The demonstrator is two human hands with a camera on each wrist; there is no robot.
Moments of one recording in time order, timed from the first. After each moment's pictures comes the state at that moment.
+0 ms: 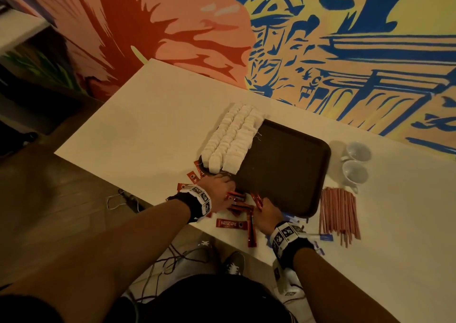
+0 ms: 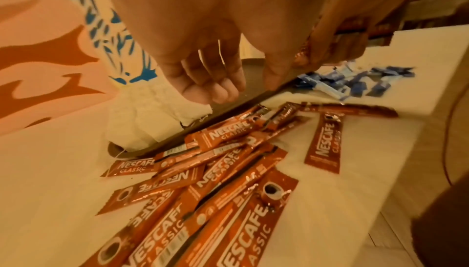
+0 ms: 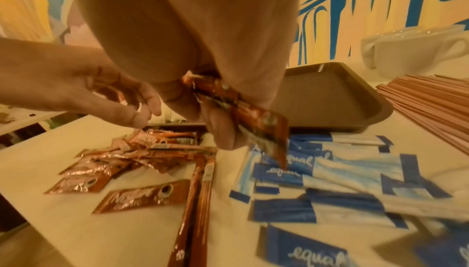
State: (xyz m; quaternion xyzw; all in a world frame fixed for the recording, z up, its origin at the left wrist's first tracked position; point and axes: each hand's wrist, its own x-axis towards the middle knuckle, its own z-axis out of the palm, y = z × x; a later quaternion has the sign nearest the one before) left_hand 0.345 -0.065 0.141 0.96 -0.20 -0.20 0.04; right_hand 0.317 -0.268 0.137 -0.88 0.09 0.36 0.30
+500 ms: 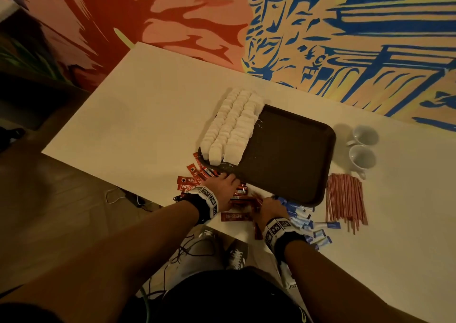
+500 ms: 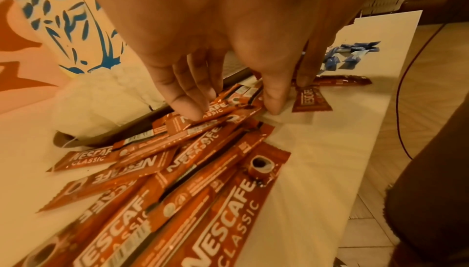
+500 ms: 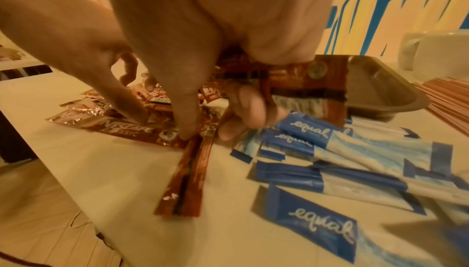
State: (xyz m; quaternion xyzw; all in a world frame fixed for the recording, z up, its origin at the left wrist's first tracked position) left_hand 0.341 -0.071 0.099 0.95 -0.24 -0.19 -0.02; right_hand 0.312 -0.250 0.118 -0.92 0.08 0.36 0.13
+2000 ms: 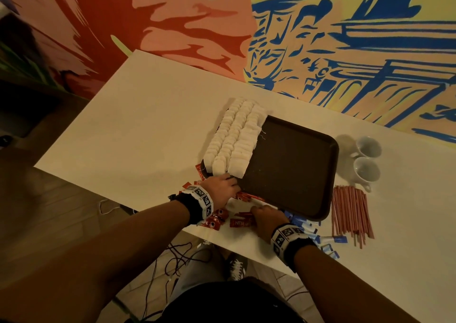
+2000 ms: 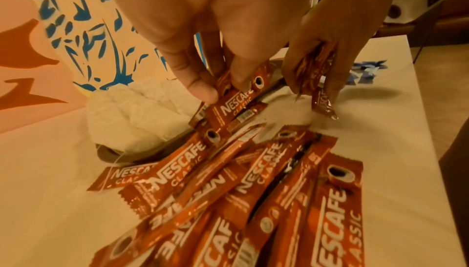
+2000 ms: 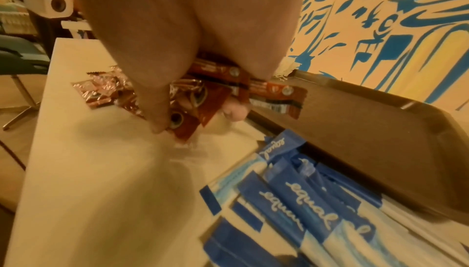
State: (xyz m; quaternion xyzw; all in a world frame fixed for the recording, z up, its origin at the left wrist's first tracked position) left_hand 0.378 -0.037 0.126 0.92 -0.35 -0.19 -0.02; right_hand 0.337 -0.238 0.114 -0.92 -0.19 0.35 0.04
